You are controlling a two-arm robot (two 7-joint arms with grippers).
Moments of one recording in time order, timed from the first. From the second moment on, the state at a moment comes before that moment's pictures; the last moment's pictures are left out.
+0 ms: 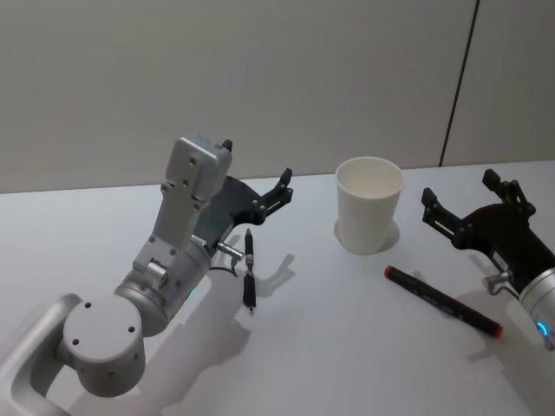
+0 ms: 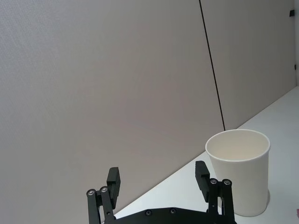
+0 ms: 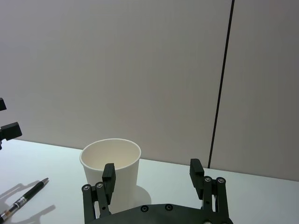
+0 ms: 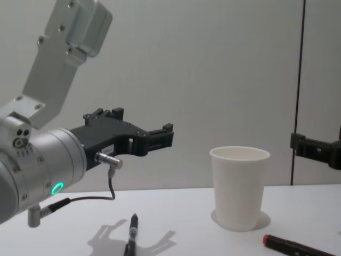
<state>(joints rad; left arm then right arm) -0.24 0.38 0.45 -1.63 -0.20 0.01 -0.01 -0.01 0.34 -0.23 -1.77 0.29 0.03 0.07</state>
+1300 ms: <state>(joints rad) -0.24 0.38 0.45 -1.63 -0.20 0.01 -0.01 -0.01 0.34 -0.23 -1.77 0.29 0.03 0.07</state>
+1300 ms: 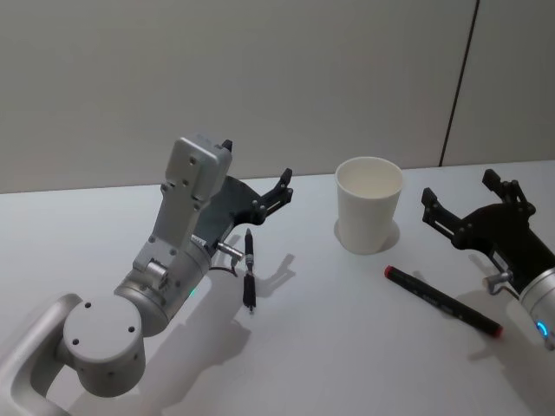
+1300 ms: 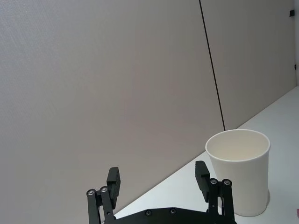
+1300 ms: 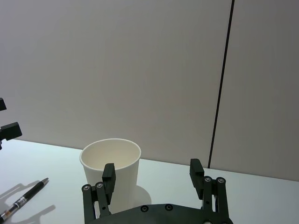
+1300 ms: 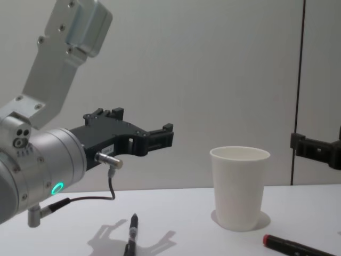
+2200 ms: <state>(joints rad) -0.24 0.38 0.45 -1.63 -0.20 0.01 -0.01 -0.01 0.34 -0.23 -1.77 0.29 0.03 0.07</state>
